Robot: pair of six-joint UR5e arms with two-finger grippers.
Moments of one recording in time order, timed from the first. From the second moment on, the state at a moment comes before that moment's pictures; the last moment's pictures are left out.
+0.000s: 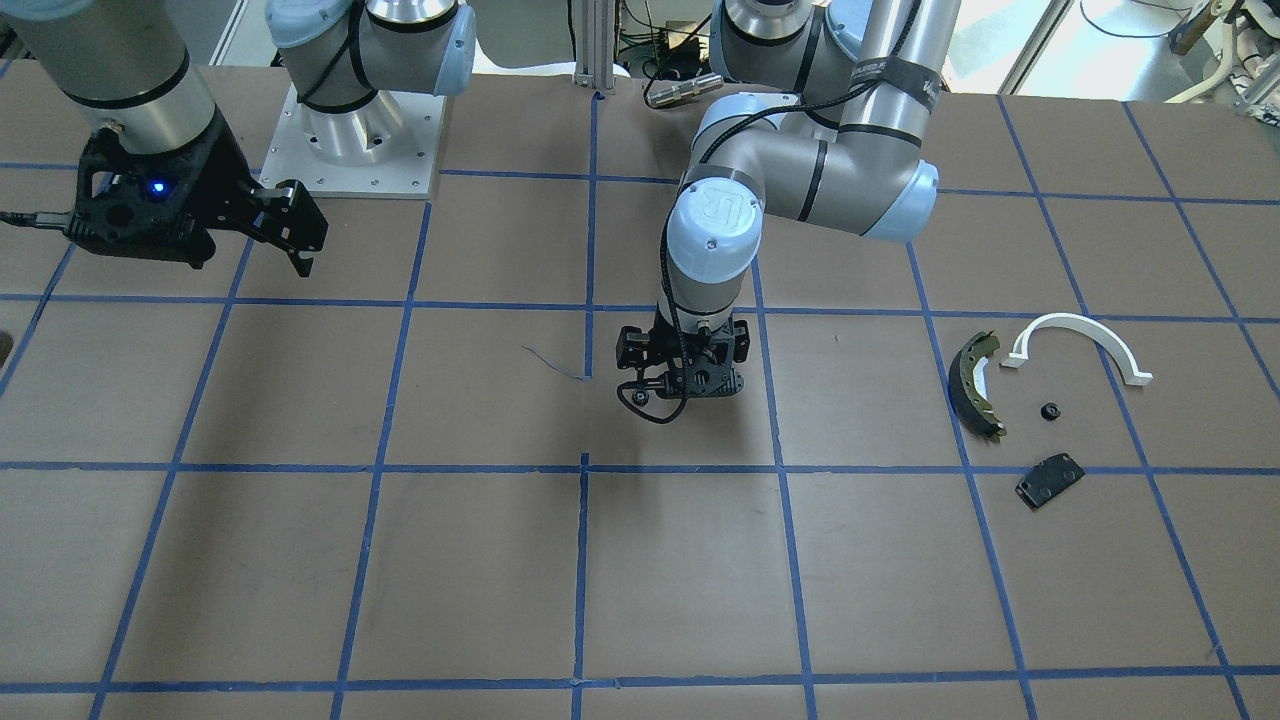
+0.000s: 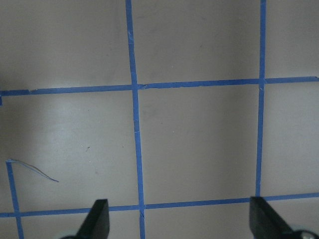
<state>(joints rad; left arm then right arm) -1.87 -1.89 -1.97 -0.91 1.55 -0.41 1.50 -1.60 1.66 -1.62 -1.61 -0.04</state>
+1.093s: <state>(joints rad) -1.89 -1.98 -1.98 -0.78 1.56 -0.44 1.57 -1.60 1.66 -1.61 -1.62 0.04</state>
